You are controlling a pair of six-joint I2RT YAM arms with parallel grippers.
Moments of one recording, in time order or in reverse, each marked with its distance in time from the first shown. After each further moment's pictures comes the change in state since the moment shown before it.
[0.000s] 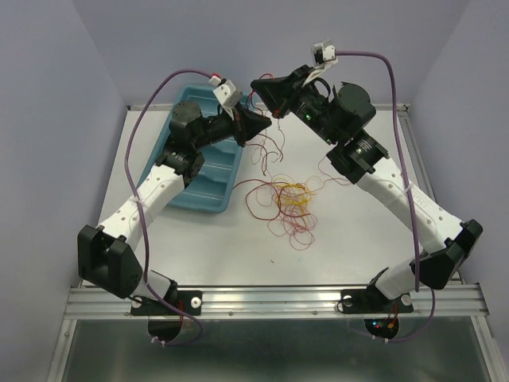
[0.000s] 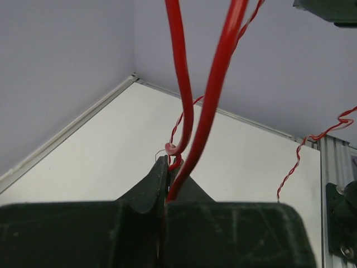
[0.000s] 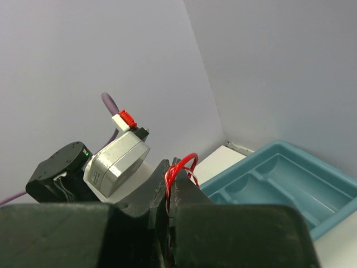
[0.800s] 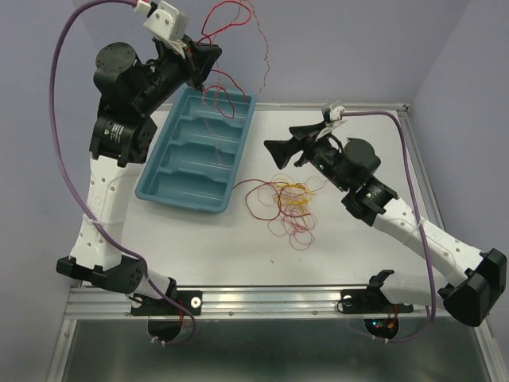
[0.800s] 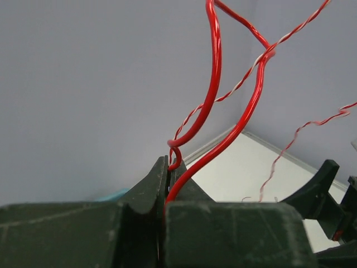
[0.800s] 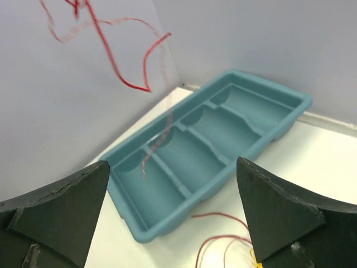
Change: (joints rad) left arm 0.111 0.024 0.752 -0.655 -0.301 0.149; right arm 0.000 -0.299 -0.572 0.111 0.123 -0.074
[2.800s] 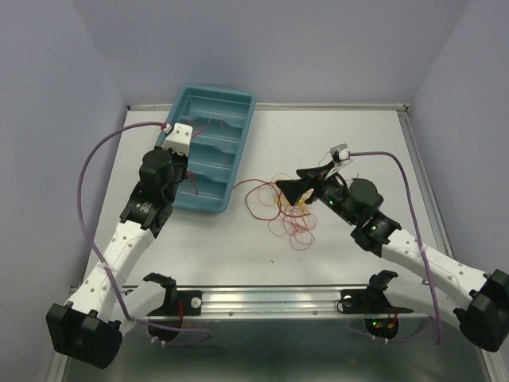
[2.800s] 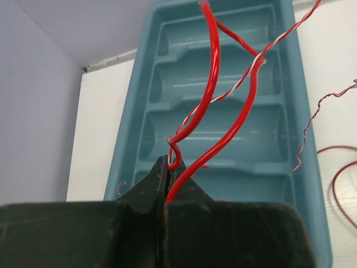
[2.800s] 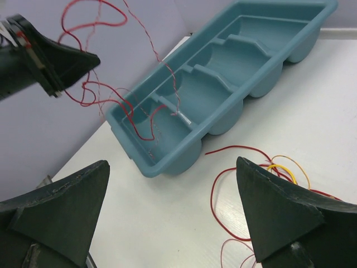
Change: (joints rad) left arm 0.016 -0.502 -1.136 0.223 -0.677 0.240; right arm 0.000 -0.229 -0.475 0.134 -0.027 0.166
